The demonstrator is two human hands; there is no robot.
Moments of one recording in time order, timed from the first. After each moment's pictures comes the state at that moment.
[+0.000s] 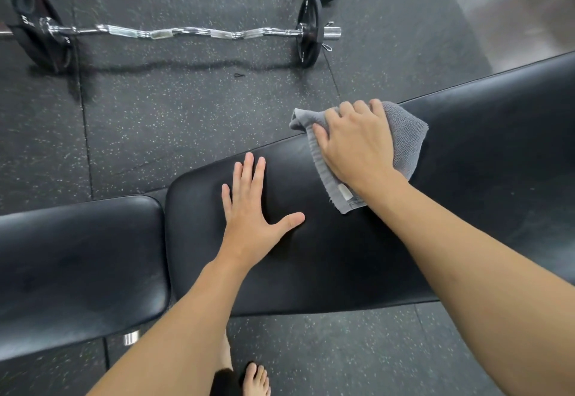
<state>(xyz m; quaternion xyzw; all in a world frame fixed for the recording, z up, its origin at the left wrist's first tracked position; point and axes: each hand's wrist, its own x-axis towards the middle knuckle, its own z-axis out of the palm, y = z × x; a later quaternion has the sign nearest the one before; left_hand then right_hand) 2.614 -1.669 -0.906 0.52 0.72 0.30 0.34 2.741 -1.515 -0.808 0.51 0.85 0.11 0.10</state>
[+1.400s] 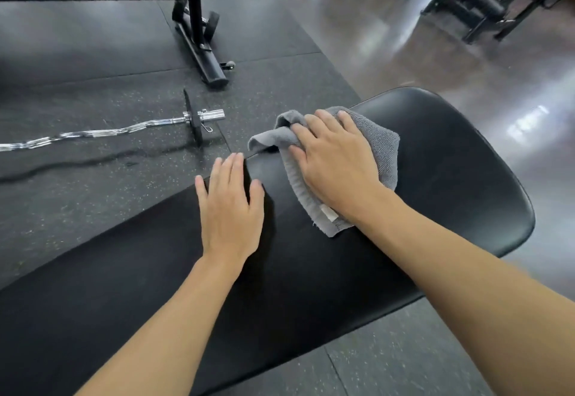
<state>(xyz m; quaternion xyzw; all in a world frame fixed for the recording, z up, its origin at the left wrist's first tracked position) 2.900 -1.471 -0.733 0.57 0.74 0.32 0.17 3.045 -1.394 -0.649 0.51 0.84 0.16 0.03</state>
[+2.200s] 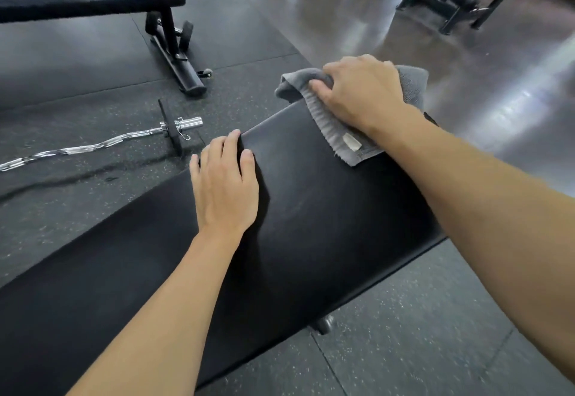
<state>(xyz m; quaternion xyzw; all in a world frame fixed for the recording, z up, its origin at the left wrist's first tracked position) 2.953 -1.436 -0.709 0.57 0.72 0.36 0.14 3.125 -1.327 -0.589 0.61 0.78 0.14 -0.03</state>
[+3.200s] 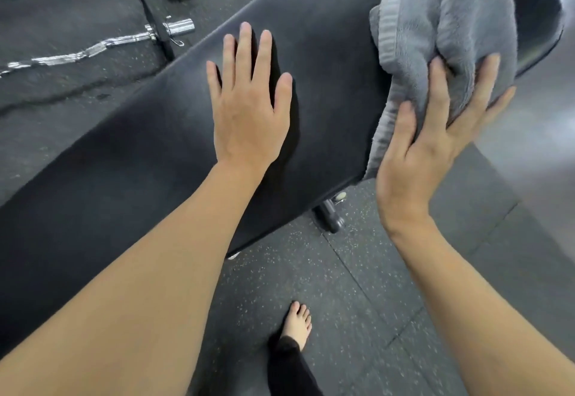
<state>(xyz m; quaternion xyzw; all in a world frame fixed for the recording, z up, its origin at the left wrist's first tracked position) 2.923 -1.517 -0.744 0.68 0.67 0.30 0.07 3.107 -1.570 -0.723 0.69 0.57 0.13 -0.42</state>
